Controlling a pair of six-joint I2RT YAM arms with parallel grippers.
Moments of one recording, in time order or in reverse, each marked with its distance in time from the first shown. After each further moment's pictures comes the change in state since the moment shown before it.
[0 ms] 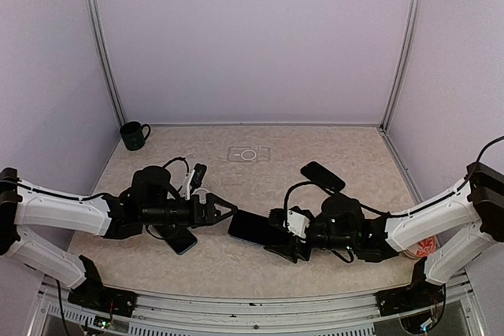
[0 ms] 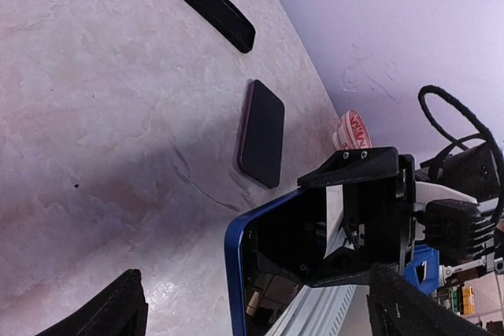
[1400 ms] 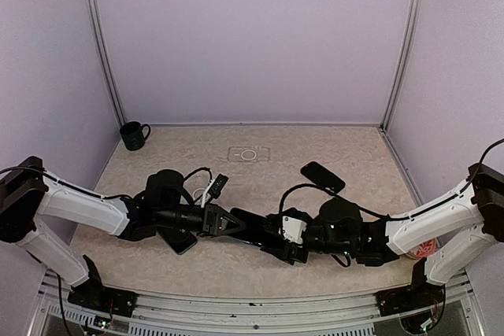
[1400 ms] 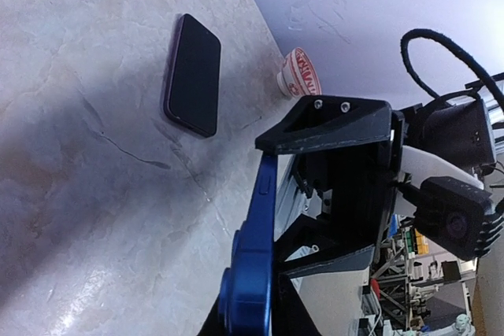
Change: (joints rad) left arm -0.026 0.179 0.029 0.173 0.259 -0.061; right arm 0.071 -0.014 0.018 0.000 0.097 -0.075
